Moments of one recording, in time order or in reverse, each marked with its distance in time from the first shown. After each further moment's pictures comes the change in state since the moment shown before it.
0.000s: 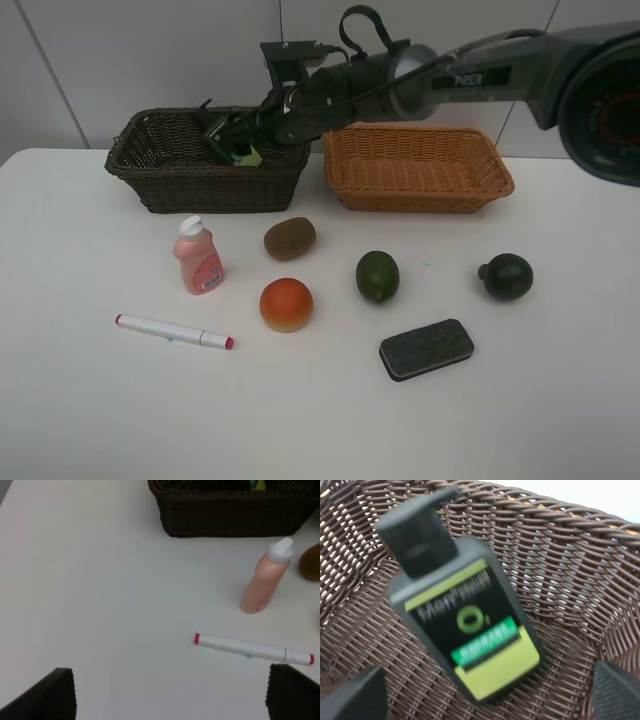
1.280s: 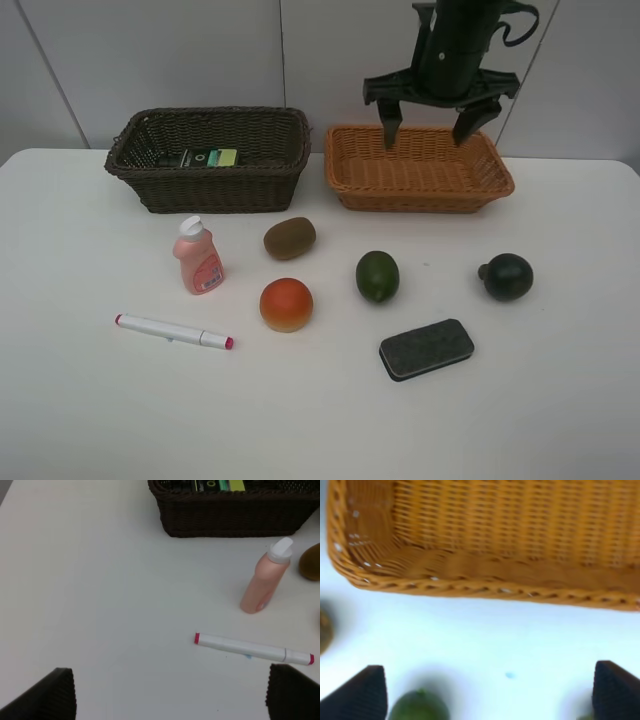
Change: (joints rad) left arm 0.000 0.000 0.000 0.000 0.000 0.000; right arm -0.201 -0.358 0.061 -0.119 1.014 0.276
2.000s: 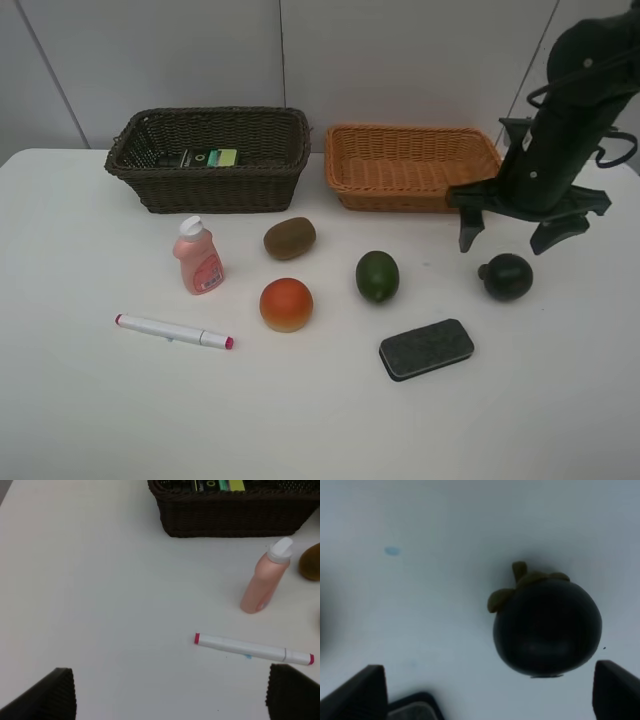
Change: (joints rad) left arm 0.000 0.000 0.000 0.000 0.000 0.000; right arm -0.177 -0.229 0.675 0.043 -0.325 0.001
